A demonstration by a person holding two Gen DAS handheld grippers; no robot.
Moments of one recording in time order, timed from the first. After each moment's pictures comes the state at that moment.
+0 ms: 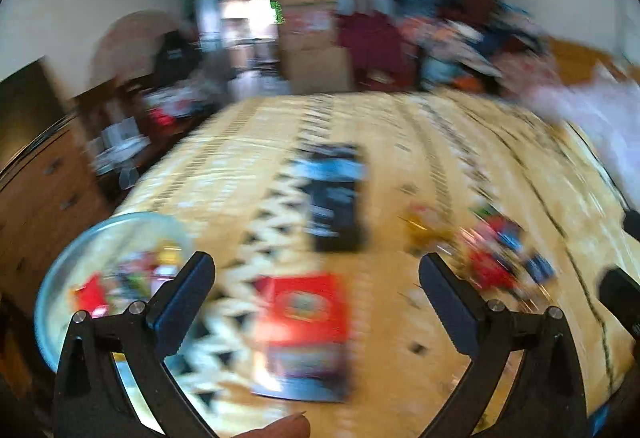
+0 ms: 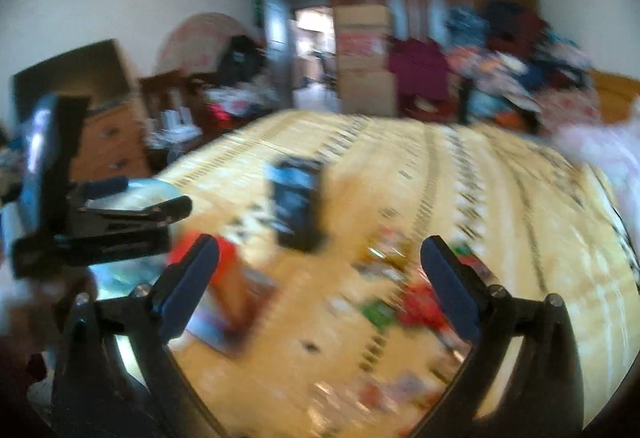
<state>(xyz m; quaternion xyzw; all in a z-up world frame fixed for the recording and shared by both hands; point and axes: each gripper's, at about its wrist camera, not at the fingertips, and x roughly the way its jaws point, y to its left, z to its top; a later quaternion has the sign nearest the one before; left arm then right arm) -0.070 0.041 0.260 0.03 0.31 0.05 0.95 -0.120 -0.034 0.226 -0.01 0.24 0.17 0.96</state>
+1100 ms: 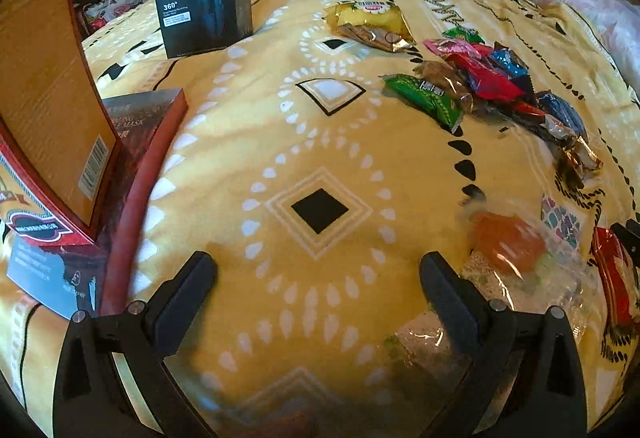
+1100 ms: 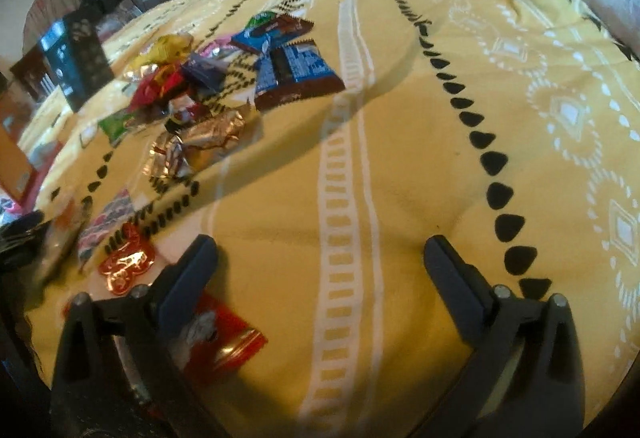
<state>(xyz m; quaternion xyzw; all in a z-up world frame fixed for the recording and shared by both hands) -0.029 -0.040 0.003 -0.01 0.46 0.02 0.89 -0.078 -0.250 -0.022 0.06 0.44 0.02 0.89</state>
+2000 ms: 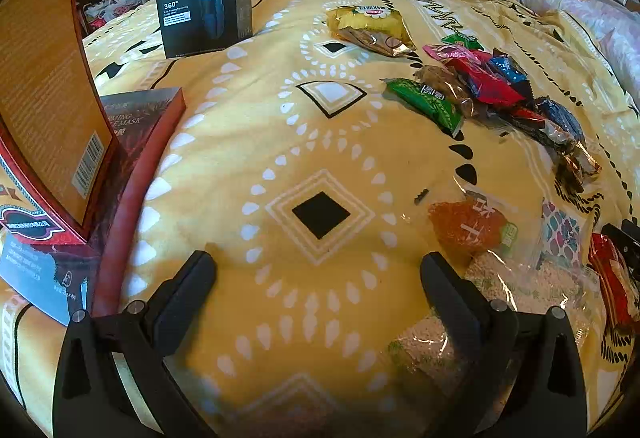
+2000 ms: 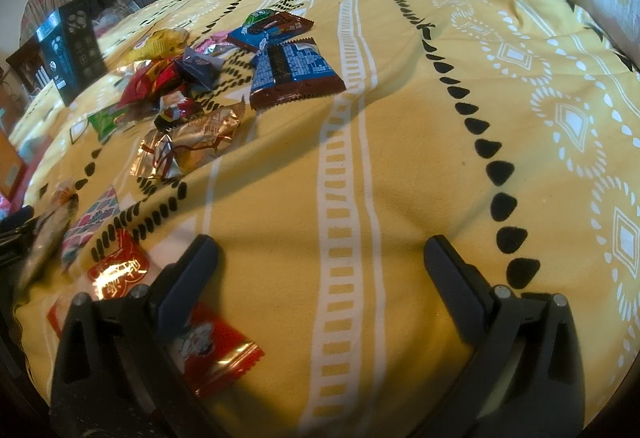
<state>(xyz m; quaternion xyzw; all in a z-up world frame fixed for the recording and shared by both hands) -0.027 -0.037 0.000 -0.02 0.45 0.01 0.89 -0.073 -0.249 -0.026 0.04 0.44 0.01 0.90</state>
